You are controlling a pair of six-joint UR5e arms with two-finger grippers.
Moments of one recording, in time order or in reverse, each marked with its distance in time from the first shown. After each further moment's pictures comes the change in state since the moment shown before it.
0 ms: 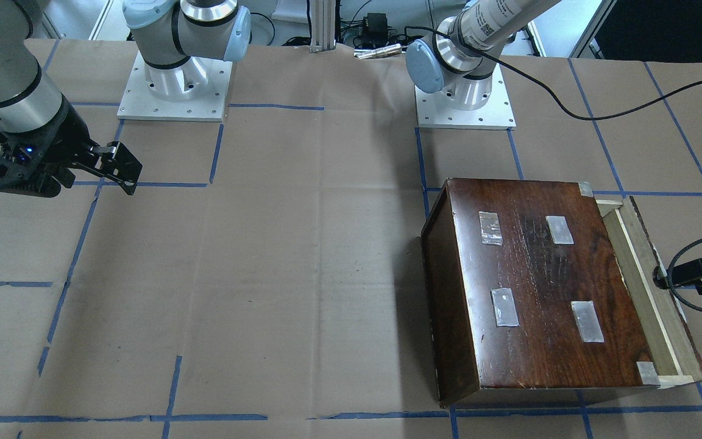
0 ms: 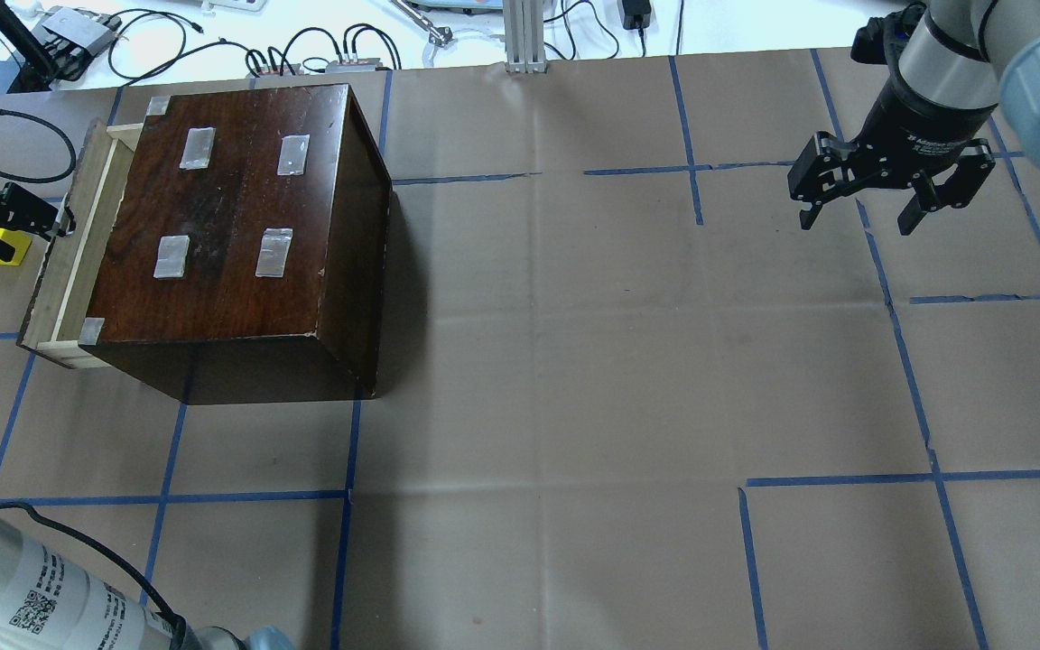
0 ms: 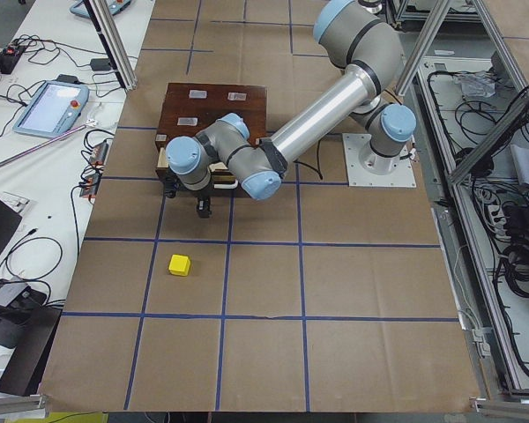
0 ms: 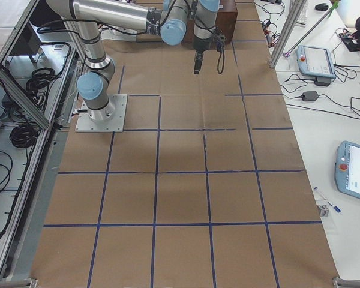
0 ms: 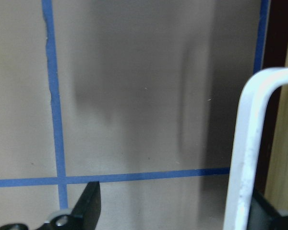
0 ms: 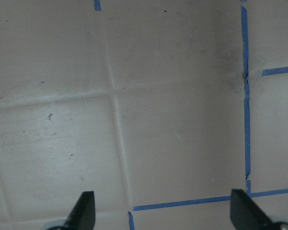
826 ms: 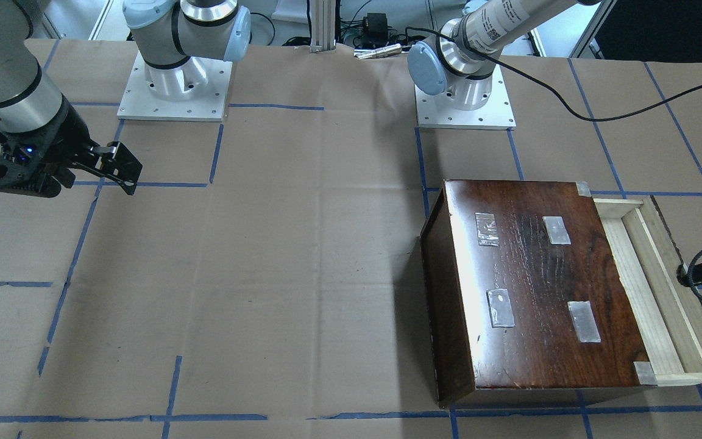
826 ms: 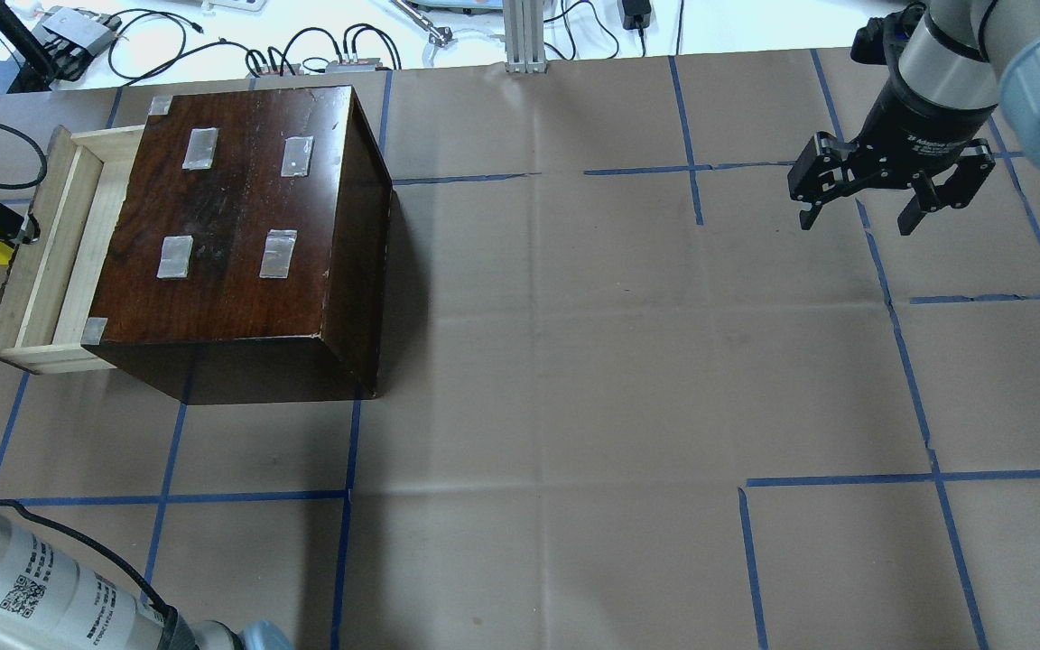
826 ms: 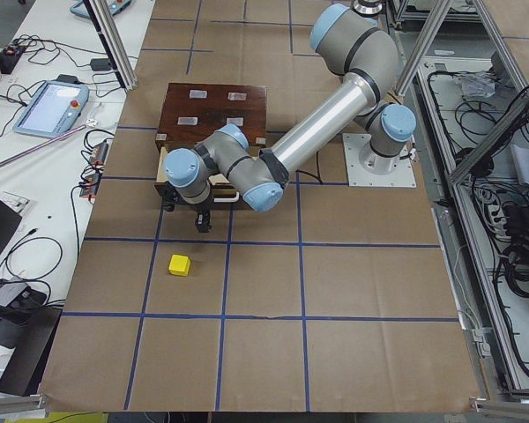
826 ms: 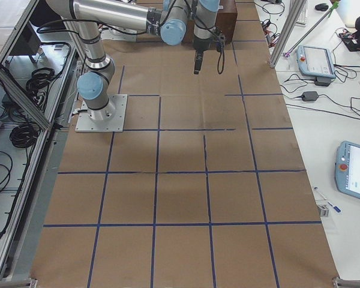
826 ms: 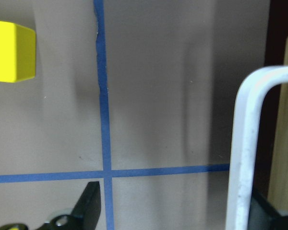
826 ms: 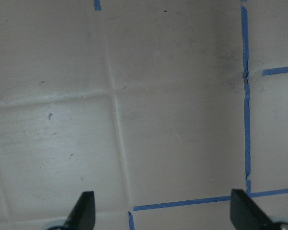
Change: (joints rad) left arm 0.040 -0.036 0.055 0.000 0.054 0.059; right arm 0.000 0.000 0.000 0.000 0.000 0.000
